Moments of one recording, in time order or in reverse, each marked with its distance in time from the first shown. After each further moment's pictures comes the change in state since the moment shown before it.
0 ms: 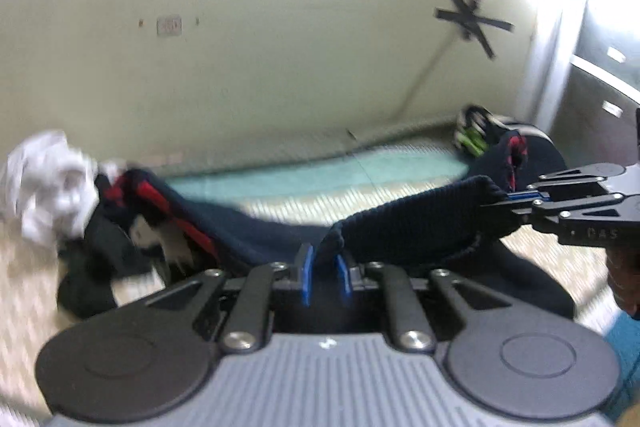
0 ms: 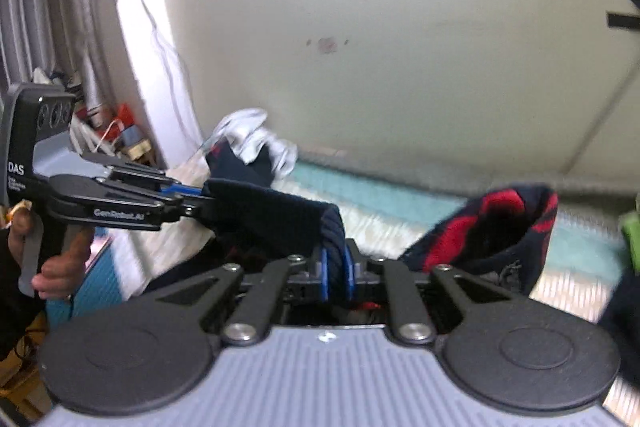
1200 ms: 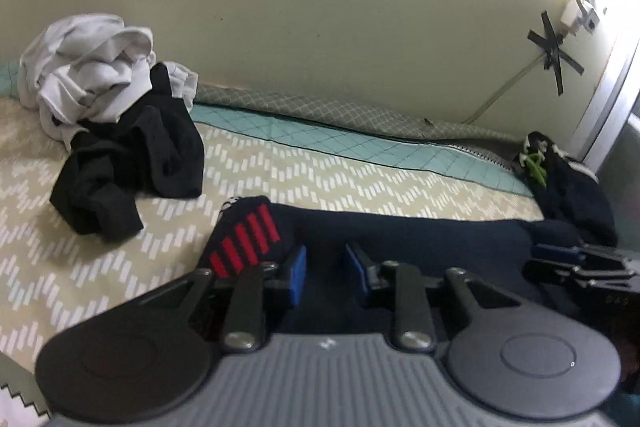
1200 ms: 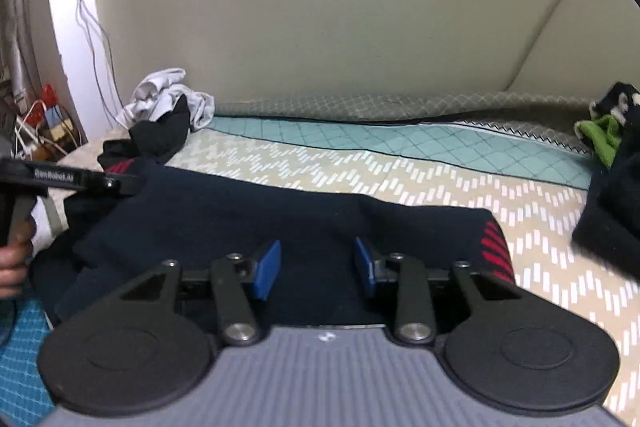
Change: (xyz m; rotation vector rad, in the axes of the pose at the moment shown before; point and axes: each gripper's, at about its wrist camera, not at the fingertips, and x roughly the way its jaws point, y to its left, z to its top) left arm 0.041 0.077 -0.050 -0.240 -0.034 0.033; right arm 0.055 -0.022 -0.065 0.073 0.015 -0.235
